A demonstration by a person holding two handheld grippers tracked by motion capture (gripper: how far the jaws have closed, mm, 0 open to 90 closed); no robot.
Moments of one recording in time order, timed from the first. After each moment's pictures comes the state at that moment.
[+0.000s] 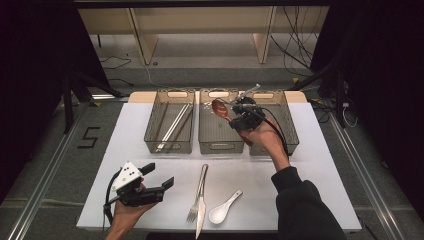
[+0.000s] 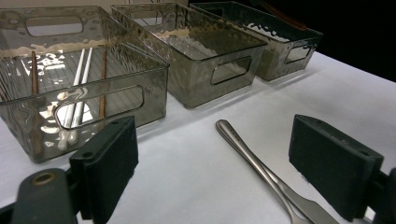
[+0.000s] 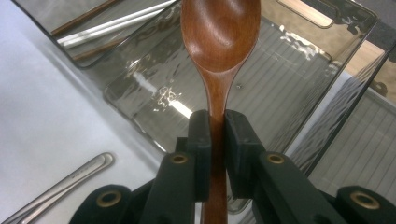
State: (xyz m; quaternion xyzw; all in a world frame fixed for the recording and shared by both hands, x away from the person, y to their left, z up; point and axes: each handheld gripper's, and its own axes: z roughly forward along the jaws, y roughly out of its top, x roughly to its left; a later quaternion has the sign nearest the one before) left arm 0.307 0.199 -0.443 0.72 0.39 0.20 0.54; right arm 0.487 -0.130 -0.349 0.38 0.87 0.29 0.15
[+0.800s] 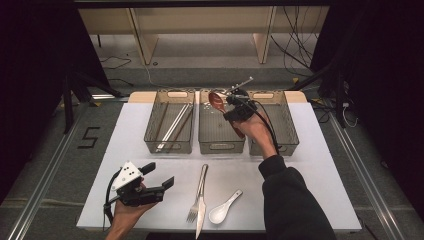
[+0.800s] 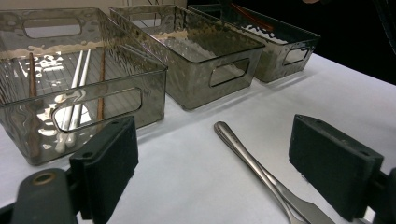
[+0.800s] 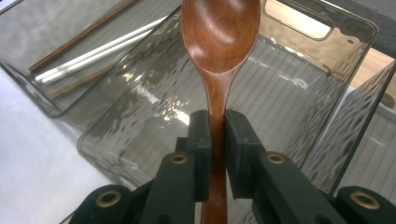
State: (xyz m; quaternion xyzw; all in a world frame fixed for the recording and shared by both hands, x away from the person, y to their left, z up) left arm 0.308 0.198 -0.442 0.72 0.39 0.20 0.54; right arm 0.522 -0.113 -0.357 0.41 0.85 0.30 0.14
